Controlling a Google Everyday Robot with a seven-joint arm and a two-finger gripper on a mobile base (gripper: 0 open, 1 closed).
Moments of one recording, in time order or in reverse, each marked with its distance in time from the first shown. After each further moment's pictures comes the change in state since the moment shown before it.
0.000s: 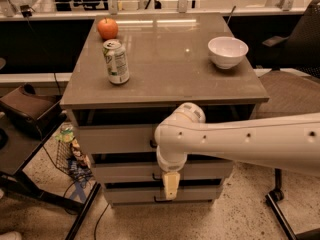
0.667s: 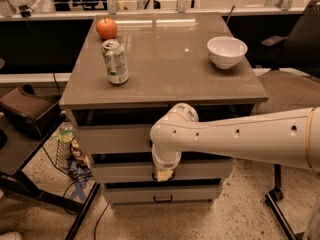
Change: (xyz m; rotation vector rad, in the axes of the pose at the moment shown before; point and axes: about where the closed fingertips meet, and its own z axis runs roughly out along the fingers) arm -0.014 -0.007 0.022 -0.021 -0.024 -0.008
